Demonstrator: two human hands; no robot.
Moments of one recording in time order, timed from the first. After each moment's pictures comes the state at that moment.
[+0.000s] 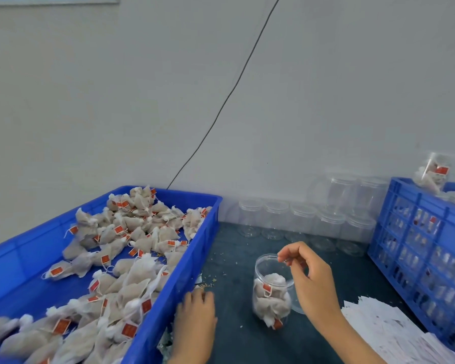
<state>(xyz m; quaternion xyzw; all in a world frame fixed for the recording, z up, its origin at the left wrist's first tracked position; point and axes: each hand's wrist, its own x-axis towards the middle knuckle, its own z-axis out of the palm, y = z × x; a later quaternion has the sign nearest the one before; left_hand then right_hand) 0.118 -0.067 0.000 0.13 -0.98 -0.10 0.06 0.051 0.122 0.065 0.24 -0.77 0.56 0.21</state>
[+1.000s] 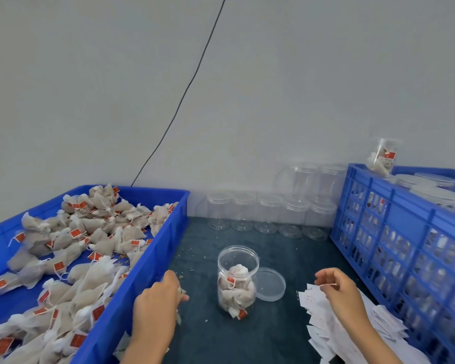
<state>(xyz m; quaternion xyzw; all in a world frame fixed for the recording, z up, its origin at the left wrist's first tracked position) 0.116 -0.058 0.027 0.15 -0.97 -0.09 0.16 0.009 0.254 -0.005 0.00 -0.83 0.54 0.13</state>
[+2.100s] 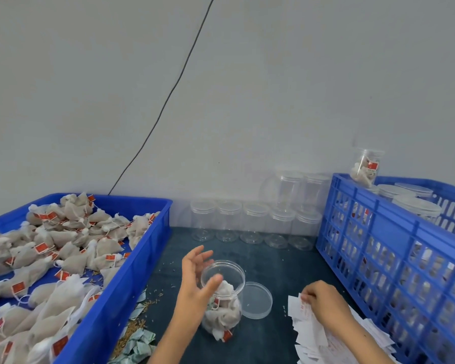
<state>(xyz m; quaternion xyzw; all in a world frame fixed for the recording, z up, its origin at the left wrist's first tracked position) 0.038 -0.007 0.012 -0.06 -0.68 -0.70 0.20 -0.017 0.257 0.014 0.00 -0.98 0.17 0.02</state>
